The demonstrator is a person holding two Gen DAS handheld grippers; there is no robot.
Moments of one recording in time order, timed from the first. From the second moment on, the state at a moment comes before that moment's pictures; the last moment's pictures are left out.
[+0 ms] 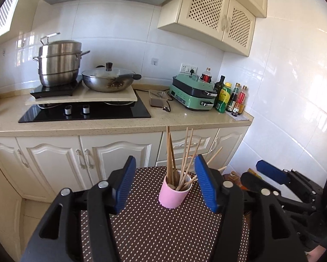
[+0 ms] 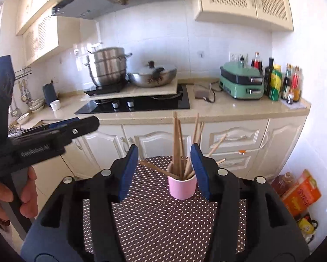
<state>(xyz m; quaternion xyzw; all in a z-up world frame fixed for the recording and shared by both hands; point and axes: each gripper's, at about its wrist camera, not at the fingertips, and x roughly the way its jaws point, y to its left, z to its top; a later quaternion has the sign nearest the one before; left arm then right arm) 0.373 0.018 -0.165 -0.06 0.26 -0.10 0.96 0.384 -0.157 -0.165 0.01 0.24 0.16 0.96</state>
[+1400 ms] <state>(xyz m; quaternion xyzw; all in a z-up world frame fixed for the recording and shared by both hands) 0.118 -0.045 -0.036 -0.03 0.17 0.04 0.98 0.176 -0.192 -0.027 -0.04 0.17 0.20 0.96</state>
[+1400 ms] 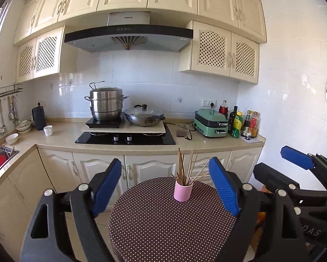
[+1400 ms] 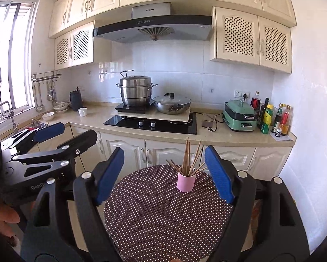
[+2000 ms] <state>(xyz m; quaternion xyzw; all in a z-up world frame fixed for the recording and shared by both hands) 0.098 -0.062 -0.025 -0.01 0.14 0.05 0.99 0.161 -0.214 -0.020 -0.04 0.15 0.19 0.97</state>
